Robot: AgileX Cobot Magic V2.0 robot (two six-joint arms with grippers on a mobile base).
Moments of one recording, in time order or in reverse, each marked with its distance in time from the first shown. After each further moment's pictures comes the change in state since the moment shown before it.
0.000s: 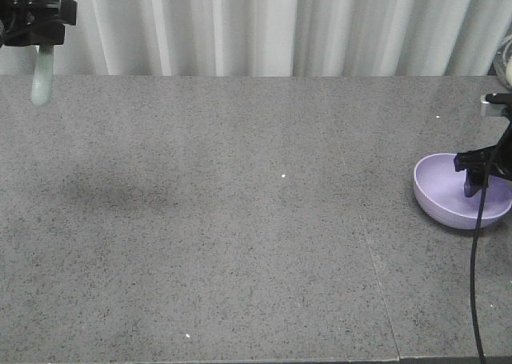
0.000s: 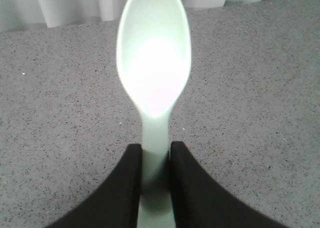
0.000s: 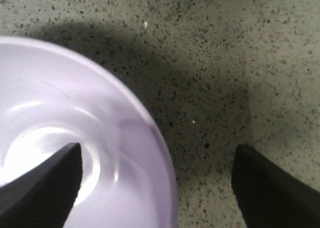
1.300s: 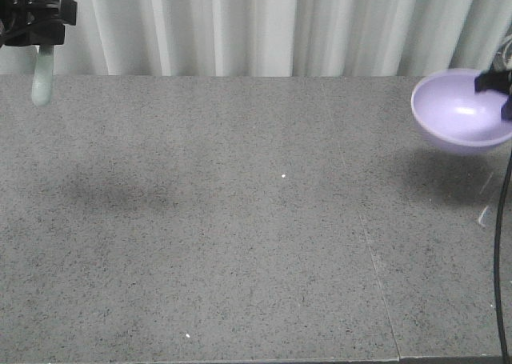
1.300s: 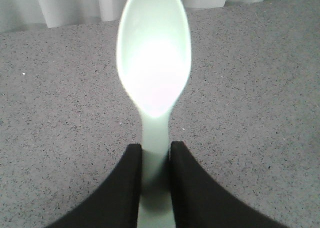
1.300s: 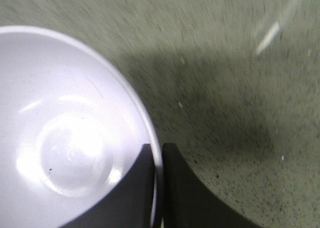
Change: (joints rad) left arm 0.000 0.000 0.000 0.000 0.000 0.006; right arm 0.000 -0.198 -0.161 0.176 0.050 -0.082
